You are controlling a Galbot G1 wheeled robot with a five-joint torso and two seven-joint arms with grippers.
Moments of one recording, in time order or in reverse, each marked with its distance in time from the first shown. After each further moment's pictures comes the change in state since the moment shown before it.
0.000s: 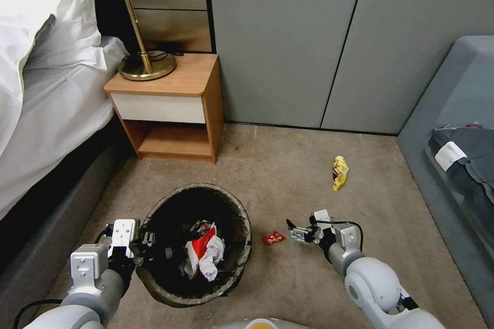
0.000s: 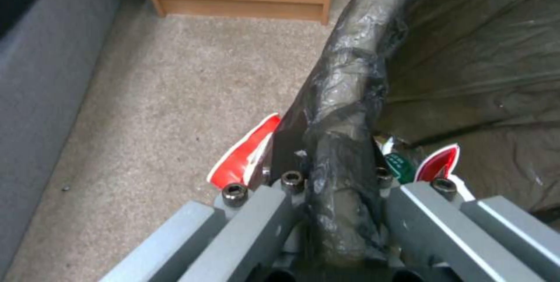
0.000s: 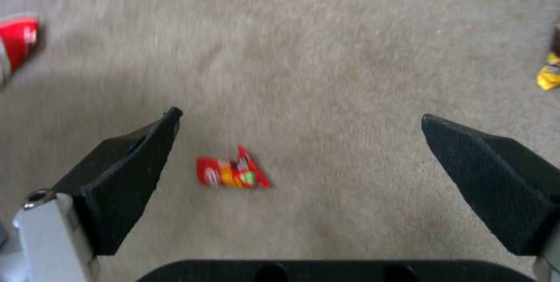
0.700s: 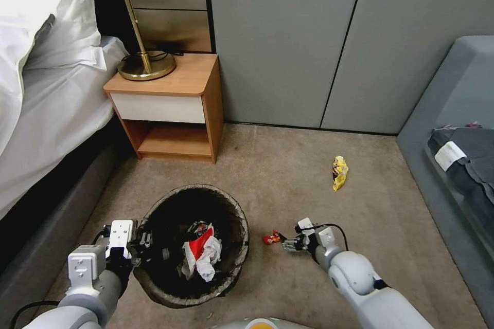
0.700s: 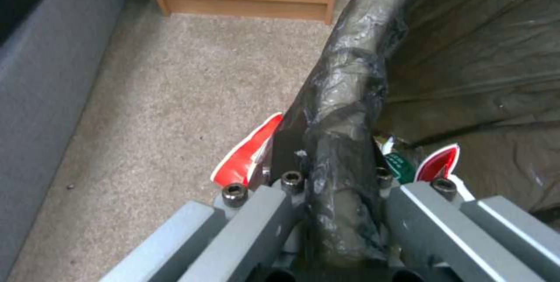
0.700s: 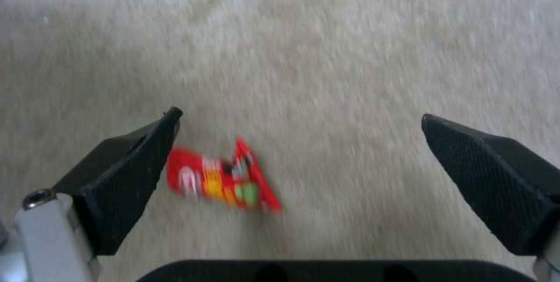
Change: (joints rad) left arm 0.001 -0.006 -0.002 0.000 0.003 0.000 -0.004; right arm 0.211 0.118 -0.177 -0.365 -0.164 0.144 -0.019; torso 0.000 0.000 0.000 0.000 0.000
